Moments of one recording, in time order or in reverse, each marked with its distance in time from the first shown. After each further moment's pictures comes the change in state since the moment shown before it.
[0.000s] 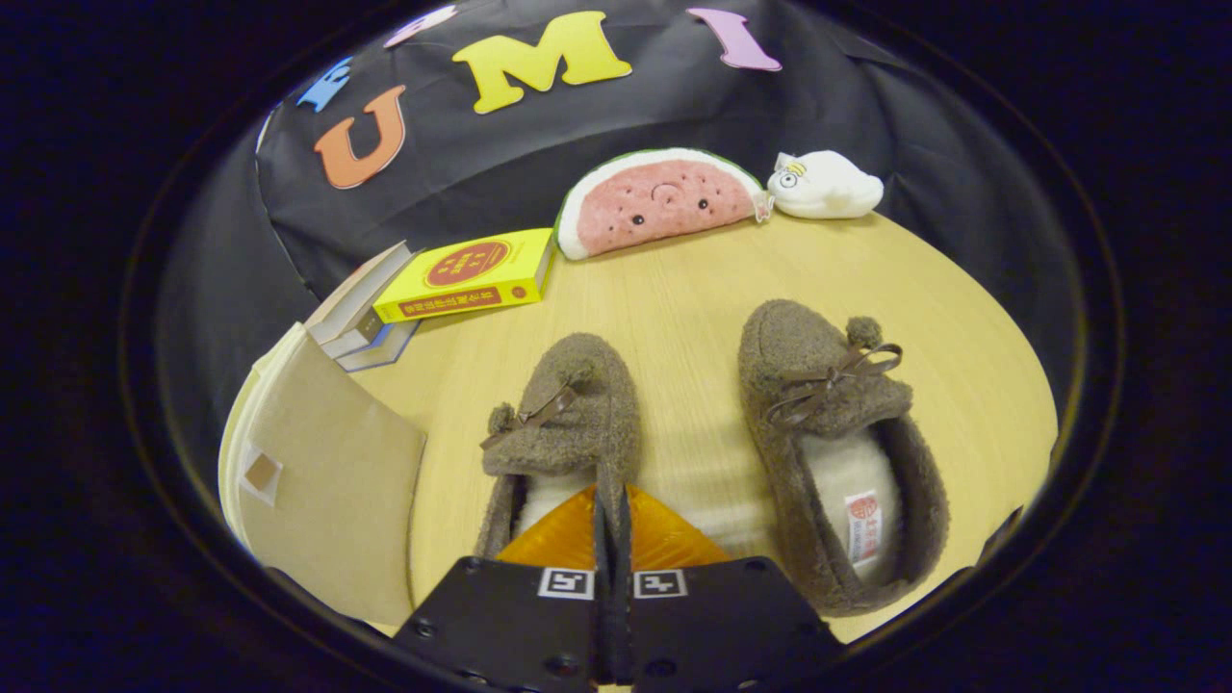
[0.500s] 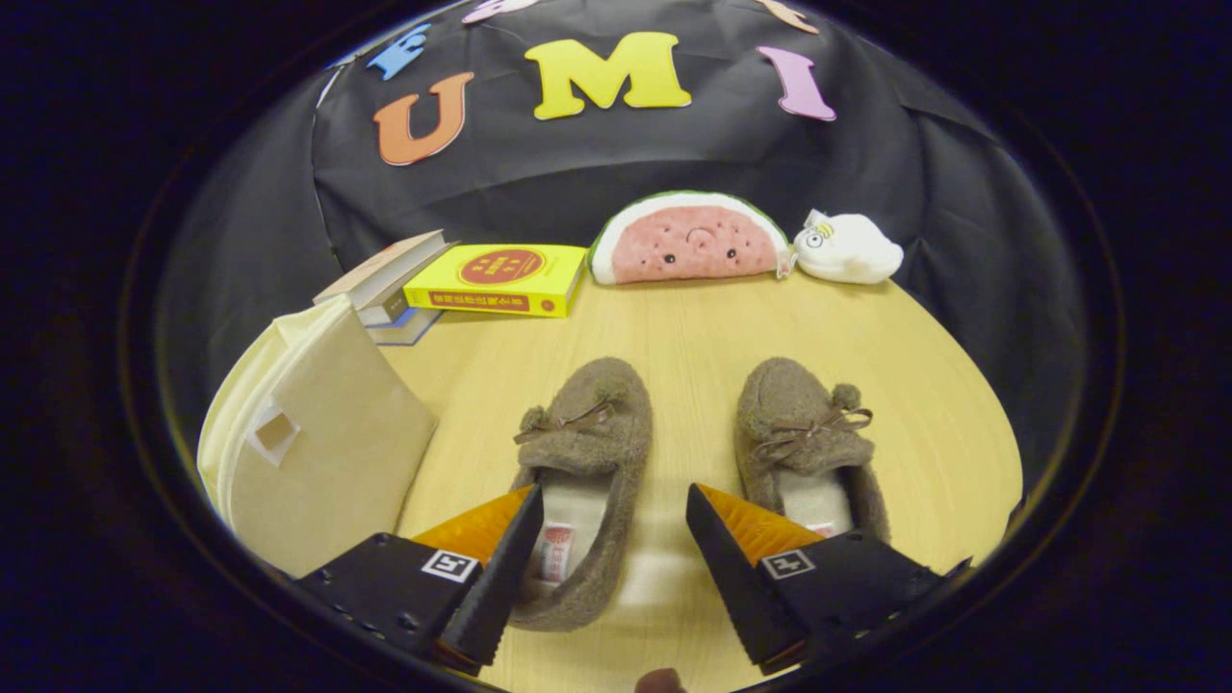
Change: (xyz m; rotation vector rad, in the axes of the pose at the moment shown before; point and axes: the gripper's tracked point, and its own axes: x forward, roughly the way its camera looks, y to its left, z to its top) arm -0.019 0.009 0.009 -0.195 -0.053 -0.020
